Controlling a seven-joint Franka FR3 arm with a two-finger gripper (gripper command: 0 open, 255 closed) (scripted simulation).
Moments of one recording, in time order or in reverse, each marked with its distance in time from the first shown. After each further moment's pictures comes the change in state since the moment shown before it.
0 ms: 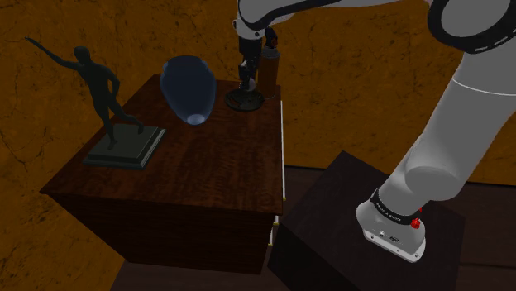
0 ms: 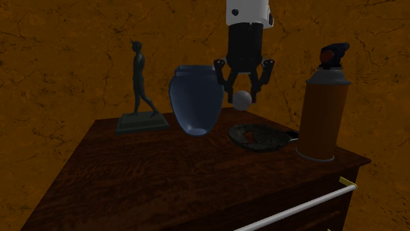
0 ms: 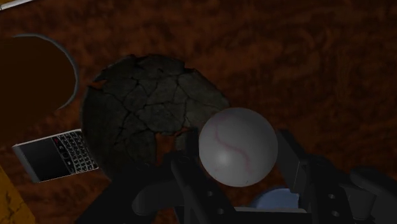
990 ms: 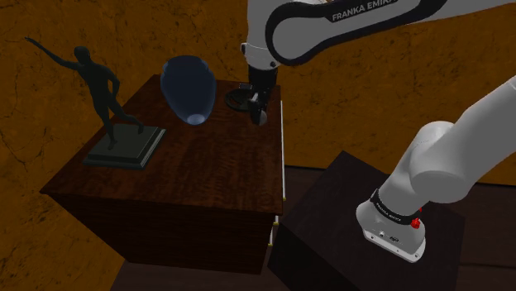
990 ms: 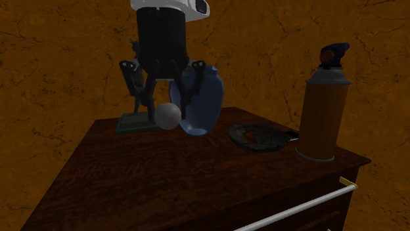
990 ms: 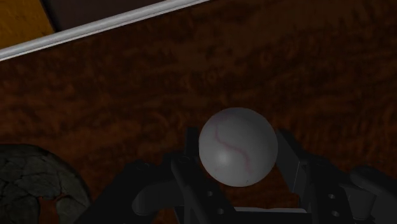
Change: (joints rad) arm 0.129 -0.397 0.133 -0.475 0.069 0.082 0.228
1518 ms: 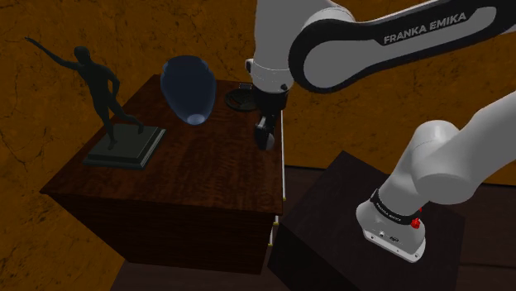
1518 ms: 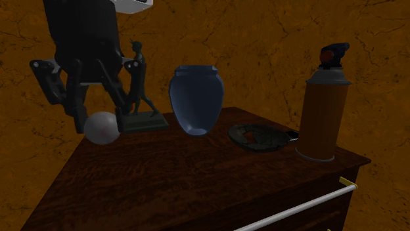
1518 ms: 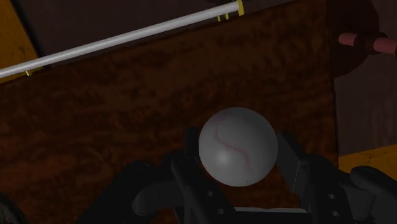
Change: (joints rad) arm 0.090 -0.150 0.102 -0.131 0.074 -0.010 0.146
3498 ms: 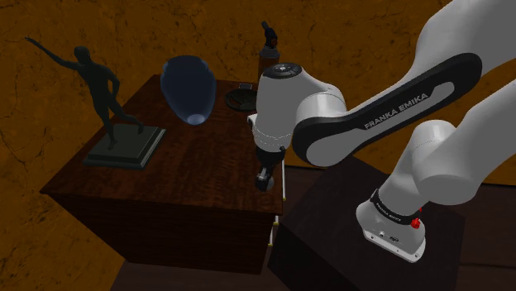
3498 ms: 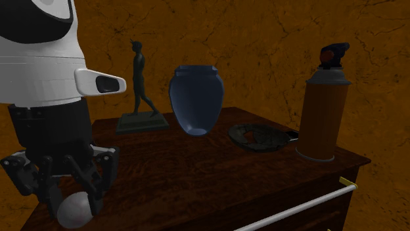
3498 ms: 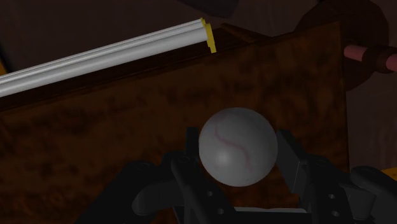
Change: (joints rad) arm 0.041 0.103 0.114 -0.234 0.034 0.340 0.101
